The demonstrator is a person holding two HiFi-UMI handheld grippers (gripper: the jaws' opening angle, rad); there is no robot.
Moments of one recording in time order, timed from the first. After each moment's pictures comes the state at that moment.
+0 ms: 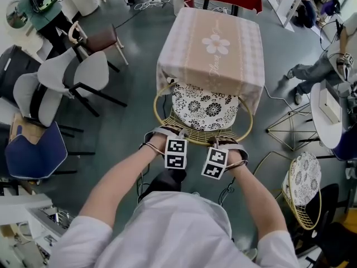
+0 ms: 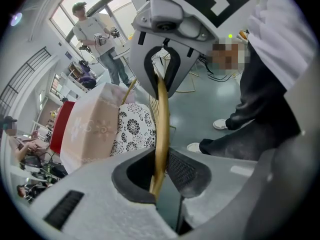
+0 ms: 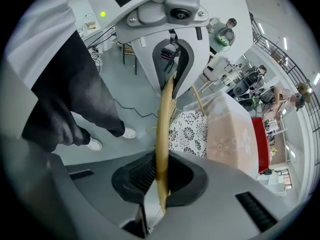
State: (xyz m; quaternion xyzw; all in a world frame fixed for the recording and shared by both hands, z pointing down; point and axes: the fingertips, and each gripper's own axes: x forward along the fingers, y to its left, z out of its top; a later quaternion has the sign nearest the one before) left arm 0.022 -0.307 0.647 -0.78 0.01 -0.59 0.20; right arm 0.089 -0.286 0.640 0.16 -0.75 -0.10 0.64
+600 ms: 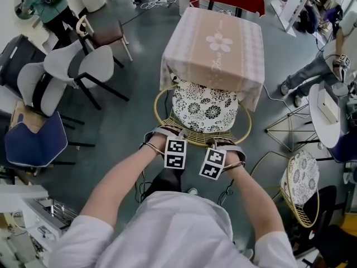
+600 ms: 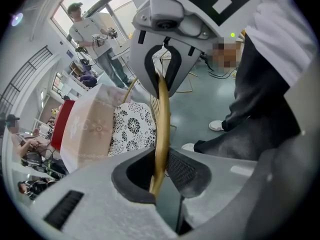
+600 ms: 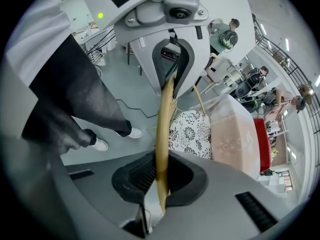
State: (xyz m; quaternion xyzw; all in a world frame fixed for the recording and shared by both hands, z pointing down) left arm 0.012 -0.251 0.649 -0.78 0.02 -0.59 0.20; right arm 0.079 -0.230 0.642 0.15 -0.75 -0.11 0.64
